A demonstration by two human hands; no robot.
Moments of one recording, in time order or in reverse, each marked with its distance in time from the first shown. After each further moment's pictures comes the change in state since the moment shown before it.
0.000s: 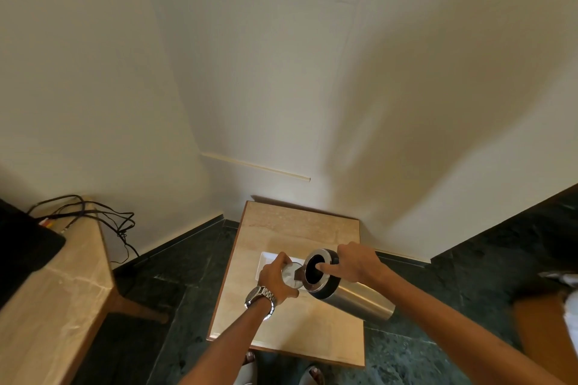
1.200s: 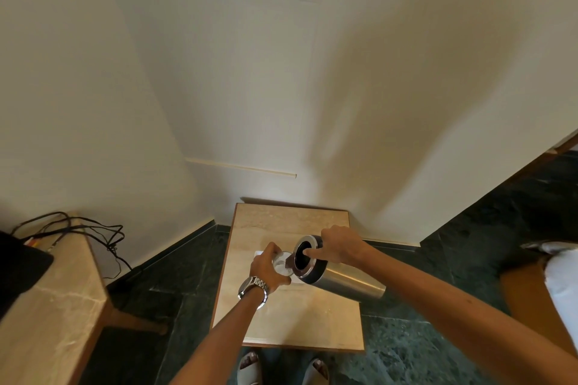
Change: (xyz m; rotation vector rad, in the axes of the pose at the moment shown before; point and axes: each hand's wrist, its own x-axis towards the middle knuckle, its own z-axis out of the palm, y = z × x) left_hand -0.011 0.013 -0.008 0.009 0.023 0.032; right_hand -0.012 -0.017 -0.014 -0.008 0.029 0.006
